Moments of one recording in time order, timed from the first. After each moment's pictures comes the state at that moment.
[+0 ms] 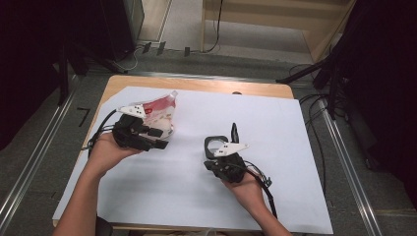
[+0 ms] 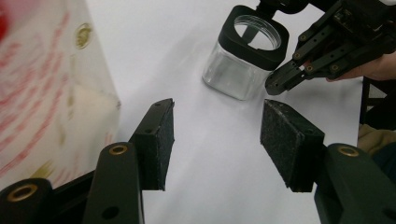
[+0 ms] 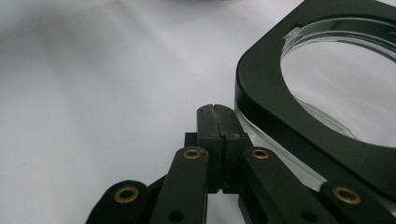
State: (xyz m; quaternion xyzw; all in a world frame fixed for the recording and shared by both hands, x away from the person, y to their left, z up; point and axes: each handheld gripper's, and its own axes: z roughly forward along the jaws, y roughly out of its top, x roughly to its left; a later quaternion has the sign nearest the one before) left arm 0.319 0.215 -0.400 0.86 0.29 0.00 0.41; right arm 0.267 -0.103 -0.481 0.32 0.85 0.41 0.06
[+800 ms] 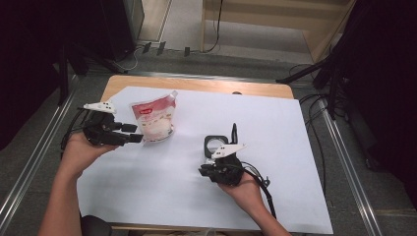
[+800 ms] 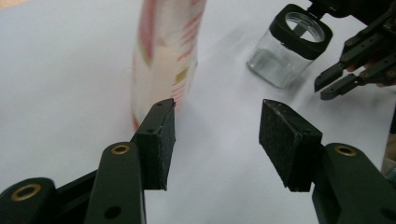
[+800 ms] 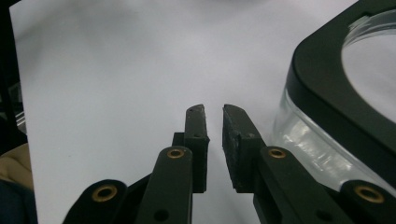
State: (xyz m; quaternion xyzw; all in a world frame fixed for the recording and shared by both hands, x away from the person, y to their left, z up) left arm 0.315 0.278 -0.394 0.84 0.36 0.03 0.40; right arm 0.263 -0.098 -0.480 0.30 0.86 0.42 0.00
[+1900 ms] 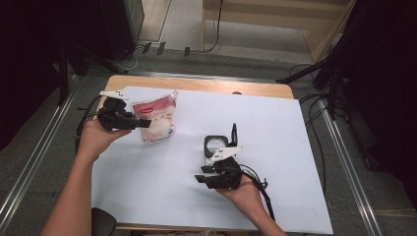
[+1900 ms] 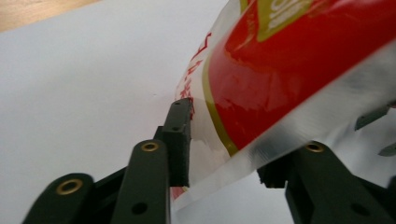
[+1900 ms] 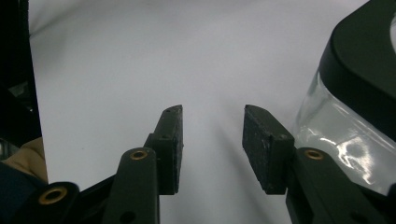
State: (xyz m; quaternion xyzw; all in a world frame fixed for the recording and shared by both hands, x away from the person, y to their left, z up) left arm 0.363 0.260 -0.406 0.83 0.38 0.04 0.40; right arm 0.257 -0.095 -0.484 0.29 0.86 0.42 -0.01
